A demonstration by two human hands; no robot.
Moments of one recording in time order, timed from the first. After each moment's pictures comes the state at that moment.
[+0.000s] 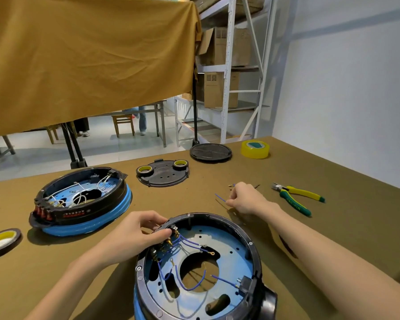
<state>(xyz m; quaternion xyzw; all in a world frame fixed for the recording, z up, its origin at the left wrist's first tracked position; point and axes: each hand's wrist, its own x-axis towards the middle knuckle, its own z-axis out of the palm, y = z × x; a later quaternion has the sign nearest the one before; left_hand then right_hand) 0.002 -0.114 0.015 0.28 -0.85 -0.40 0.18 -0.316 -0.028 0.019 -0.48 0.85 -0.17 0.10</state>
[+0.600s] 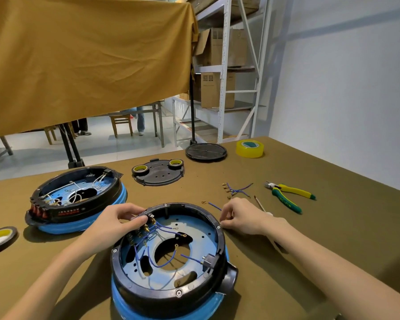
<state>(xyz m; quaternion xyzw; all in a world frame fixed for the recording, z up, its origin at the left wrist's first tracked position) 0.016 -0.139 0.010 0.33 -0.83 -0.38 0.23 -0.311 0.019 0.000 -0.62 0.75 -0.16 0.15</state>
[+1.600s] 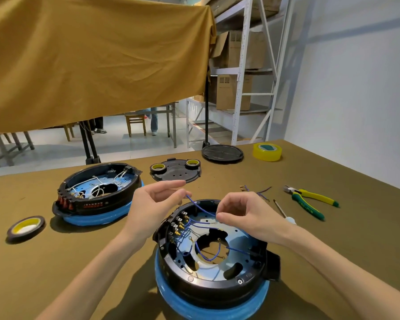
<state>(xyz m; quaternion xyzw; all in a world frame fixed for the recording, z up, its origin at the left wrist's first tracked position) -0.016 -0.086 0.044 0.23 -0.70 -0.51 0.44 -0.234 0.044 0.048 -0.64 0.59 -0.42 0.26</state>
